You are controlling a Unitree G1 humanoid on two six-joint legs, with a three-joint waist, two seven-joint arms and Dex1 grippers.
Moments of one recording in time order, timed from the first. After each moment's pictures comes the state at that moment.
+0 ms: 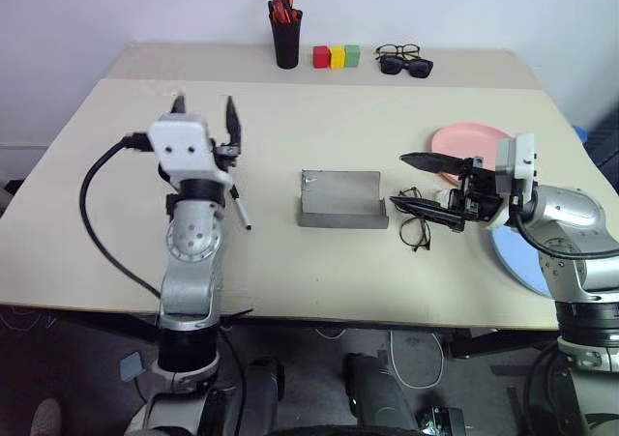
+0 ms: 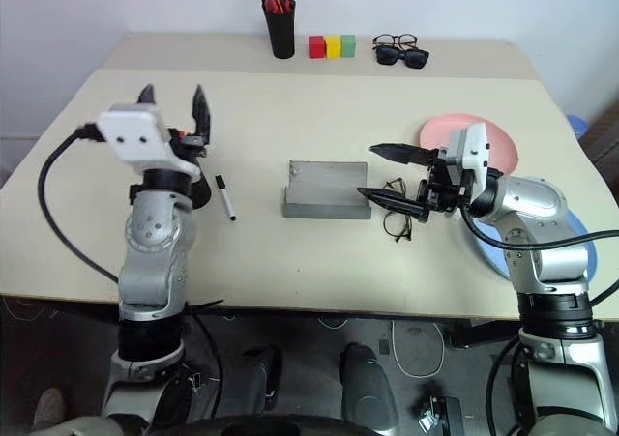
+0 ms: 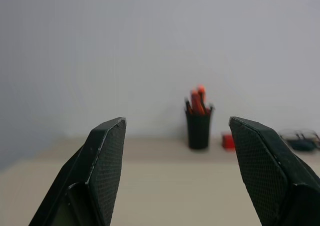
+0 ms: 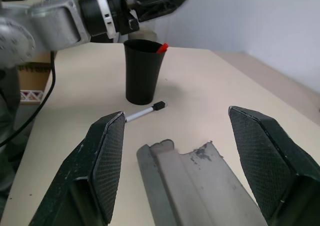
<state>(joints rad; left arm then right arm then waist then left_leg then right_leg) -0.46 0.03 0.02 -0.39 0.02 0.47 0.09 -0.41 -0.70 -0.15 -0.09 0.59 0.21 1.17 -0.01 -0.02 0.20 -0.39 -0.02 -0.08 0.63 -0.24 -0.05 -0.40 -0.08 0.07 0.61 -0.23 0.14</state>
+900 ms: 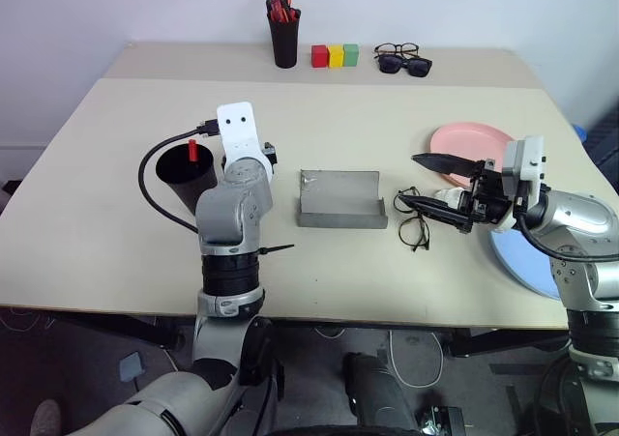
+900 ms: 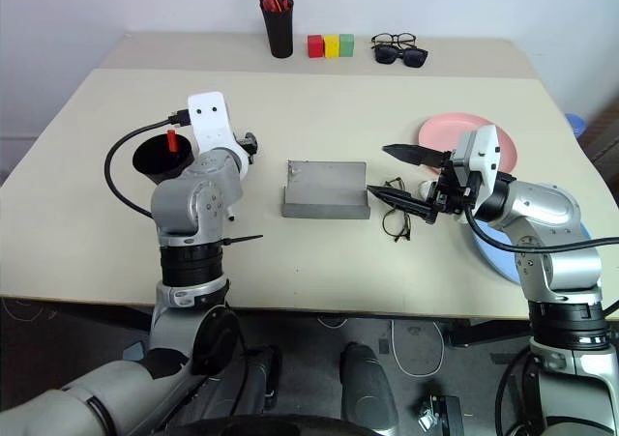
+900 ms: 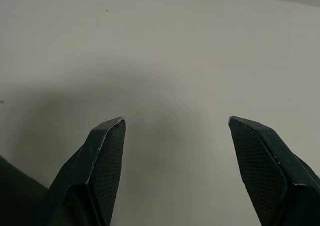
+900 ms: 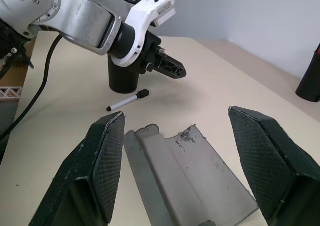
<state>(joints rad) -0.84 -0.16 0.22 -0.06 -0.03 1.10 0.37 -0.36 -0.73 -0.17 -0.12 0.59 0.22 1.11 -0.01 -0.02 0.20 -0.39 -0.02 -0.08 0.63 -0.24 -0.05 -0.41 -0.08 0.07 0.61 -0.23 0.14</state>
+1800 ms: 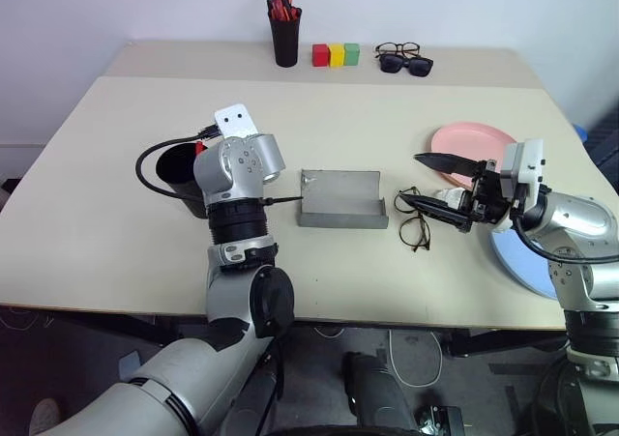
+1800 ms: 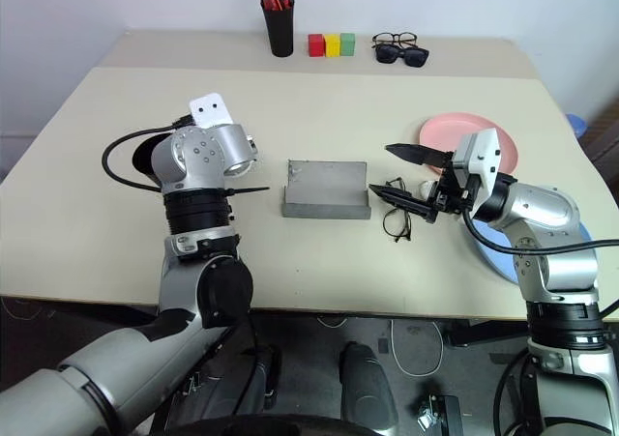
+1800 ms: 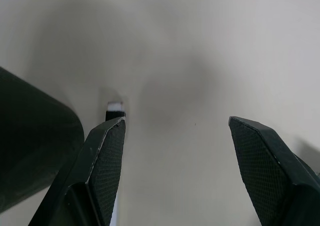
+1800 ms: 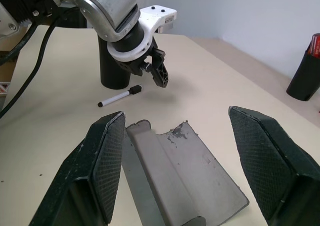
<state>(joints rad) -1.15 -0.23 0.59 0.25 -0.23 1.25 0.88 -0.35 -0.72 -0.17 -0.09 0.56 0.16 1.12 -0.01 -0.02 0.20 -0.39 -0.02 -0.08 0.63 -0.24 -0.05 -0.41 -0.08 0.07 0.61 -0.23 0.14</state>
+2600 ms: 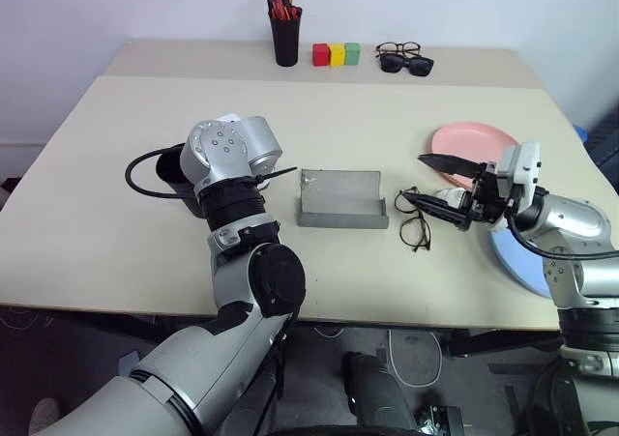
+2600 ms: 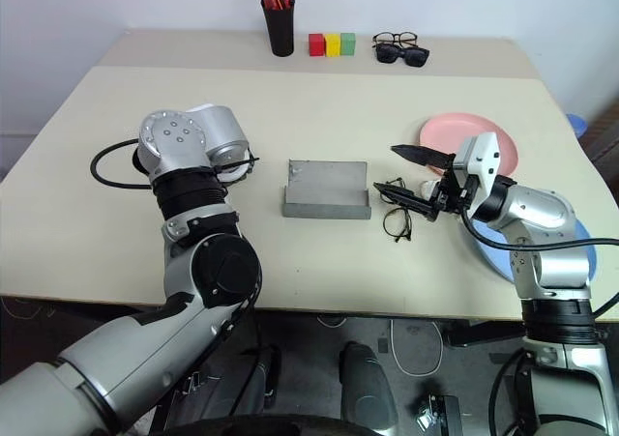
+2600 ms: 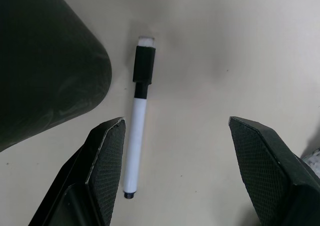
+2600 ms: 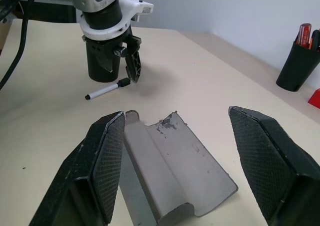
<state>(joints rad) -1.29 -0.27 0.89 0.25 -0.31 1.43 1.17 -0.37 -0.69 -0.17 0.01 0.52 0.09 1.13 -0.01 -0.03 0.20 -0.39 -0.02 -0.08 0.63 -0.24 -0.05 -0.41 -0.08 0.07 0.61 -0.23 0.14</state>
